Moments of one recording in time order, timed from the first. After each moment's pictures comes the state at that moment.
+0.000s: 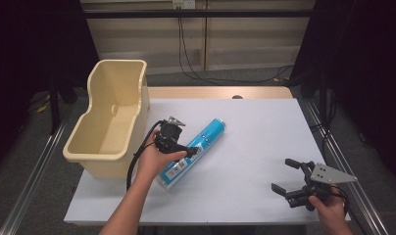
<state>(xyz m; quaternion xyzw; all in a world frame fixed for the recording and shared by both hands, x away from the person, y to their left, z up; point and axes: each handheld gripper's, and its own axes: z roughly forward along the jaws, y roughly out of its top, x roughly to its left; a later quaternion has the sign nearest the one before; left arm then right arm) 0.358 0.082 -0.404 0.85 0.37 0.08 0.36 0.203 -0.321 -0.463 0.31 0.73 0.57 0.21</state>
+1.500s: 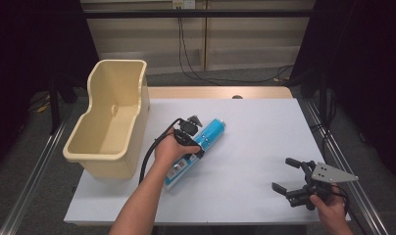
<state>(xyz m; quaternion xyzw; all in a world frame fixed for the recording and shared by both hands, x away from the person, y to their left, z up) 0.398 0.036 -0.438 0.91 0.39 0.01 0.17 0.204 -0.323 -0.462 0.31 0.73 0.57 0.21</state>
